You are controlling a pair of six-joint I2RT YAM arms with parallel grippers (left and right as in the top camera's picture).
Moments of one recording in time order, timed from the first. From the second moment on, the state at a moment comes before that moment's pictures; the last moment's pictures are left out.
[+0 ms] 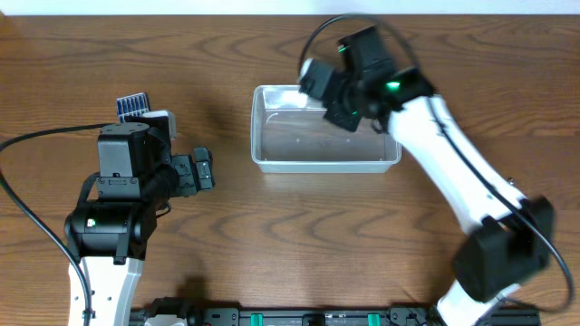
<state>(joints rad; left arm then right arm) -0.04 1.00 1.04 -0.91 0.10 -0.17 0.47 1.86 1.61 -0.80 -0.12 -0.74</state>
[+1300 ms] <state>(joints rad) -0.04 1.00 1.04 -0.91 0.10 -0.17 0.47 2.13 1.68 -0.86 -0.17 -0.63</state>
